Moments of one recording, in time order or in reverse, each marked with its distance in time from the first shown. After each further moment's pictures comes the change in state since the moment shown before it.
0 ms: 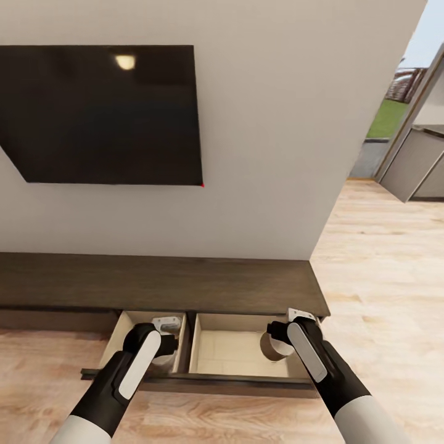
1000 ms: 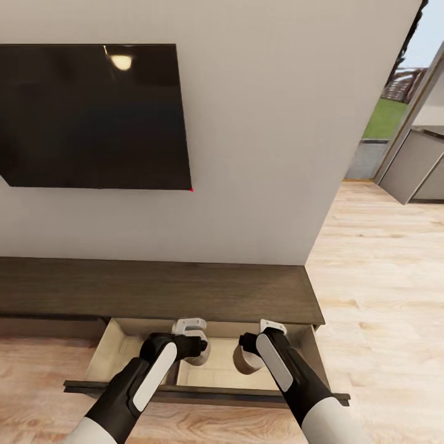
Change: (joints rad) left arm 0.000 -0.017 -0.146 0.059 -0.015 -0.184 -0.271; right arm -0.008 0.153 0.066 0.155 0.018 -0.099 0.004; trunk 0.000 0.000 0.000
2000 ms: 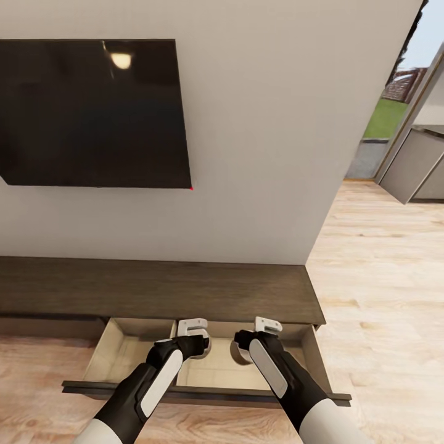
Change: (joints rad) left arm 0.000 -0.027 -0.019 0.098 -0.008 -0.211 0.010; right arm 0.000 -0.002 0.096 0.009 0.001 -0.136 -0.002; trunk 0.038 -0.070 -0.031
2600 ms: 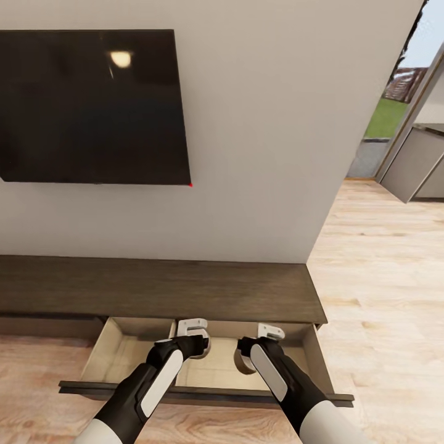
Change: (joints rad) left arm 0.000 0.000 -0.002 0.000 -0.002 0.000 0.011; right arm 0.000 0.000 -0.004 0.072 -0.003 -0.019 -0.002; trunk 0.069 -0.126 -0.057
